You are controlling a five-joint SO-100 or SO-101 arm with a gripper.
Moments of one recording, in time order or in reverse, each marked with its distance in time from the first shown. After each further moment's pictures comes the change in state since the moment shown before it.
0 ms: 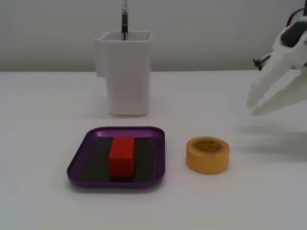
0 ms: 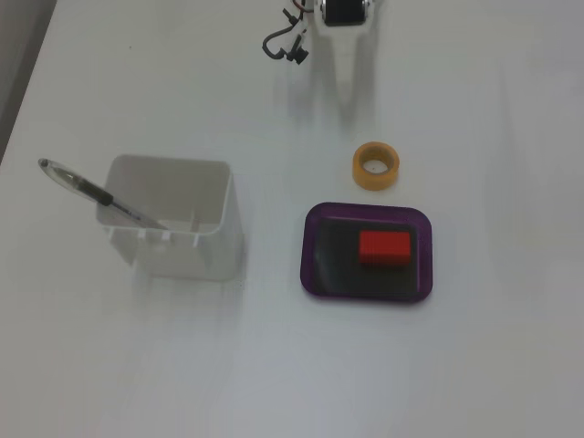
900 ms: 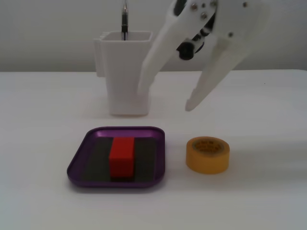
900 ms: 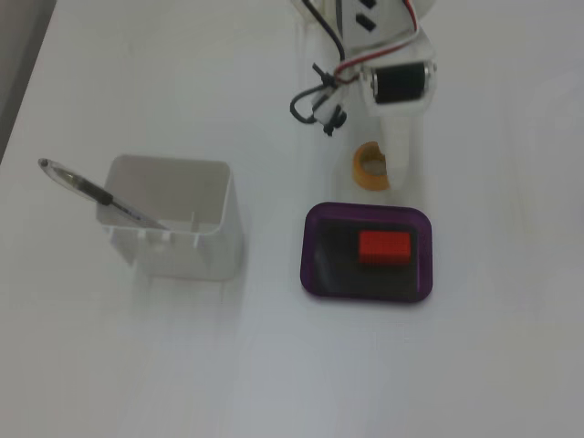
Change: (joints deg) arm -7.7 -99.1 -74.8 3.7 -1.6
